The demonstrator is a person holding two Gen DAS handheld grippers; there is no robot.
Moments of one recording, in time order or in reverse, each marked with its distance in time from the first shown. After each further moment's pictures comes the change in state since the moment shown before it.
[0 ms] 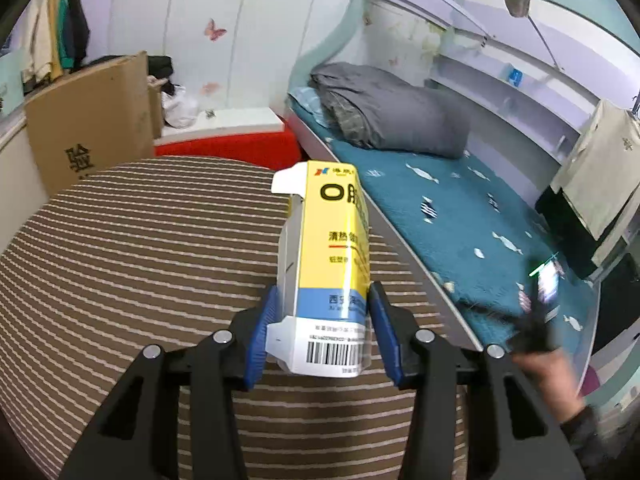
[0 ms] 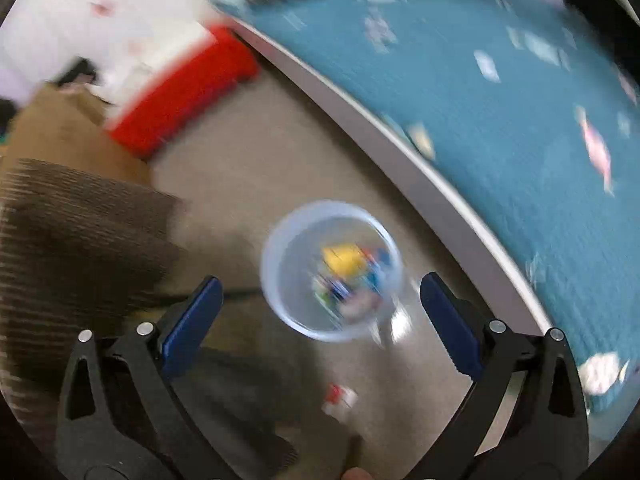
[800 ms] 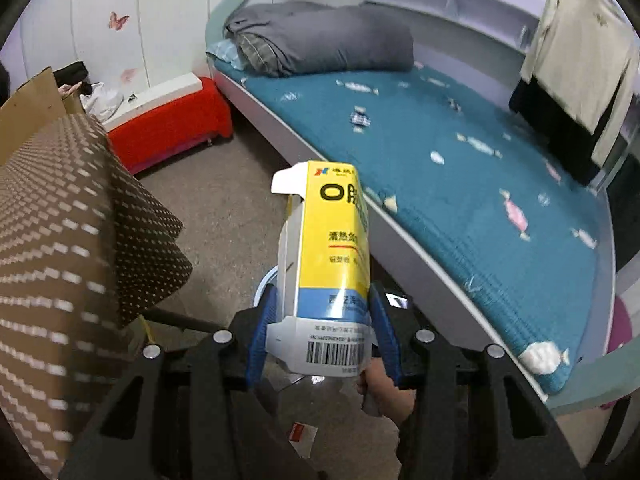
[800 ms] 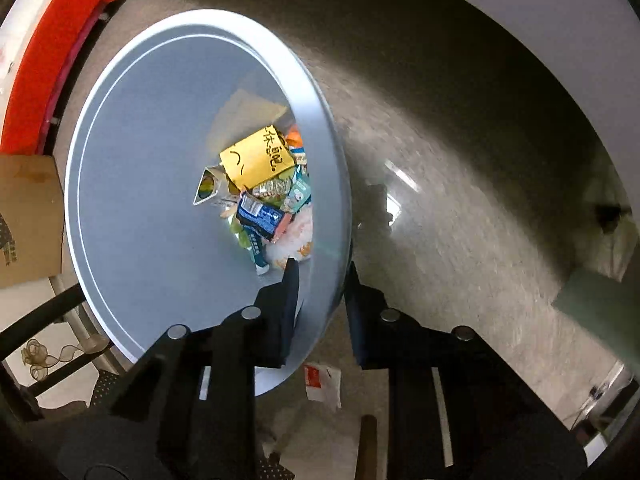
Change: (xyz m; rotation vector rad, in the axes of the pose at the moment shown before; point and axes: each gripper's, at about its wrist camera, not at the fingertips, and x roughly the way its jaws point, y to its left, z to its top) left arm 0.152 -0.209 -0.107 0.232 0.187 -0.019; right arm 0.266 -0.119 -0.090 0.308 0.334 -0.088
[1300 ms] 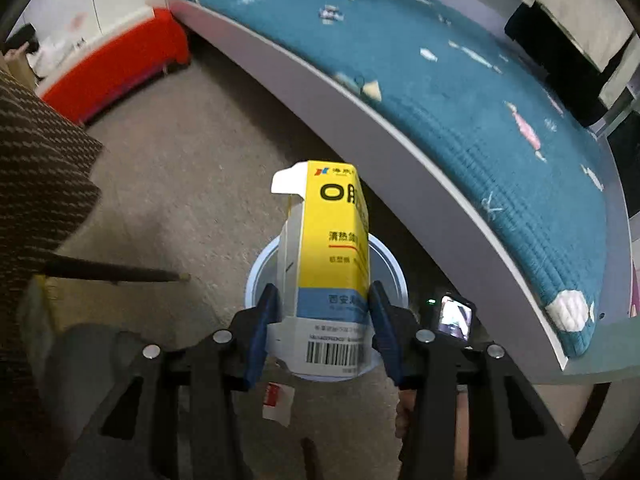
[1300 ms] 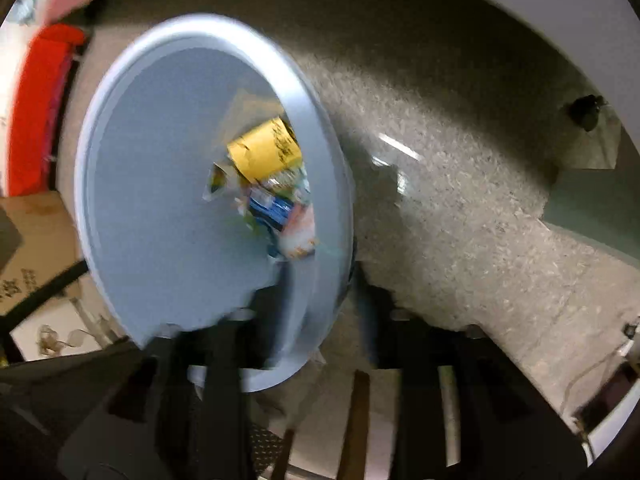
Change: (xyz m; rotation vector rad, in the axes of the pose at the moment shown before) left arm 0.135 -0.016 -0.048 0.029 0.256 -0.102; right arm -0.022 -0.104 -0.079 0.178 0.005 0.094
